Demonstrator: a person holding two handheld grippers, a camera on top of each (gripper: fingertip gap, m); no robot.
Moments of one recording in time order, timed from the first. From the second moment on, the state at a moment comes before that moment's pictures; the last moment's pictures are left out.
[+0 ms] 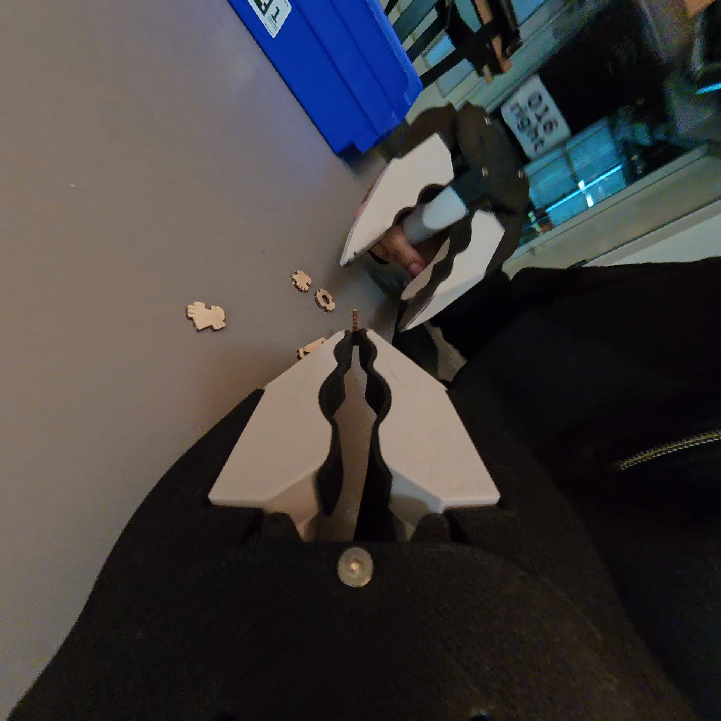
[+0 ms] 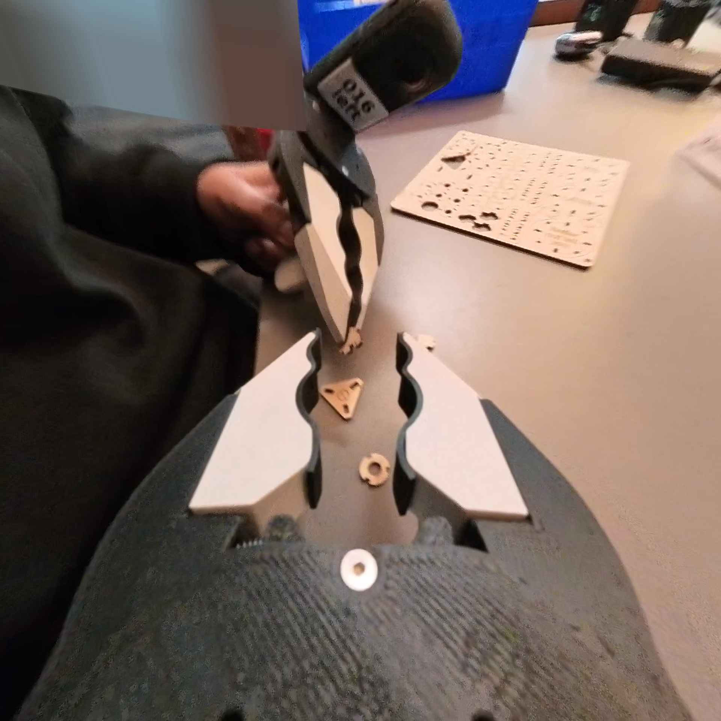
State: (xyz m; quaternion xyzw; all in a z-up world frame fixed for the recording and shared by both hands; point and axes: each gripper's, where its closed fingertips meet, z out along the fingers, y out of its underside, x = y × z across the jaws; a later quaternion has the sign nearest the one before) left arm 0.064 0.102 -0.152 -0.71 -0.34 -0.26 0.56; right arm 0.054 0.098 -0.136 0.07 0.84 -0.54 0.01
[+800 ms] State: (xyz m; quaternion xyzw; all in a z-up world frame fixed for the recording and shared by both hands) left arm 0.079 0.098 -0.134 -0.70 -0.28 -0.27 0.60; right arm 0.065 0.081 -0.122 0.23 0.74 -0.58 0.27
